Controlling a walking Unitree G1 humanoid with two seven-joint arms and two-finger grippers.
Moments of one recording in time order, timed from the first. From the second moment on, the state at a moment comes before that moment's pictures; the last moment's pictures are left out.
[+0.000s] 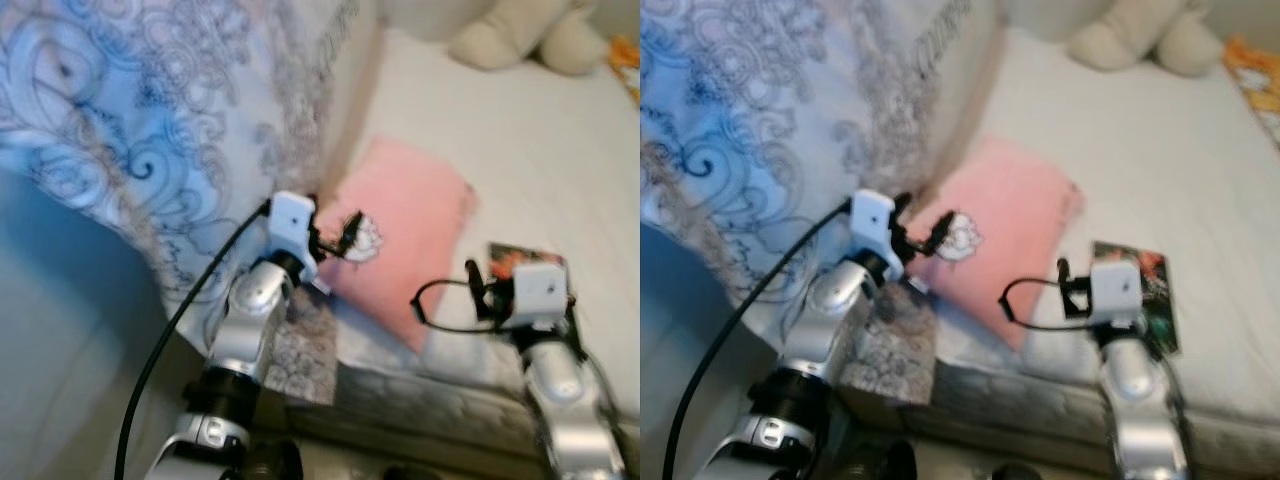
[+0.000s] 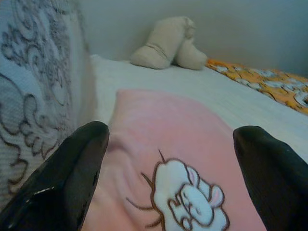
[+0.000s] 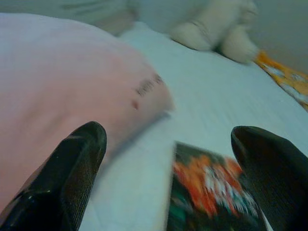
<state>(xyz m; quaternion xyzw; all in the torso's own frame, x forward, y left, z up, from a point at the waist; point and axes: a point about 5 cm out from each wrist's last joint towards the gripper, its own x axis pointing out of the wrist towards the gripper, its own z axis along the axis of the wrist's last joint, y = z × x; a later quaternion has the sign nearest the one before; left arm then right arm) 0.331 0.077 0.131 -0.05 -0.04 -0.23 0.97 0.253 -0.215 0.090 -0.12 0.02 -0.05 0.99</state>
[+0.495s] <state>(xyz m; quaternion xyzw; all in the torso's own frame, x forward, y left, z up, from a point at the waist) 0.336 0.090 0.120 0.00 0.00 -0.17 0.99 0.270 -0.192 0.088 -0.07 0.00 -0.04 1.00</state>
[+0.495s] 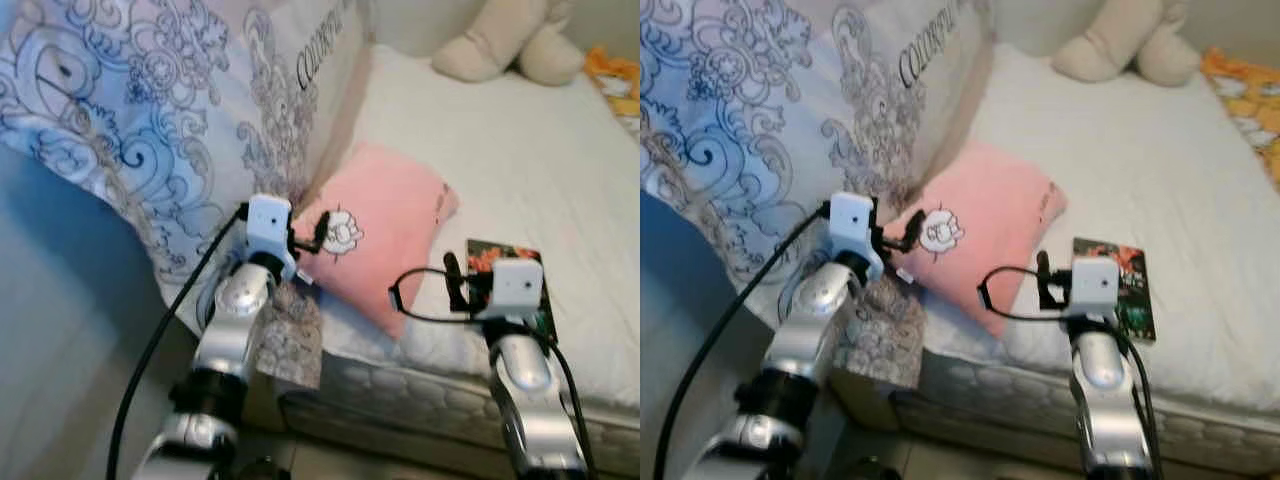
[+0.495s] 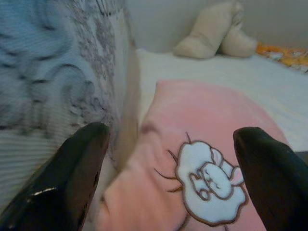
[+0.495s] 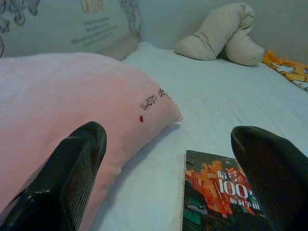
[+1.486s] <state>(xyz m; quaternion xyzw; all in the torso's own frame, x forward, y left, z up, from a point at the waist) 0.349 0.088 0.131 -0.03 -0.01 -0.13 0.99 0.284 -0.182 0.081 -0.06 0.03 0.00 1.00</state>
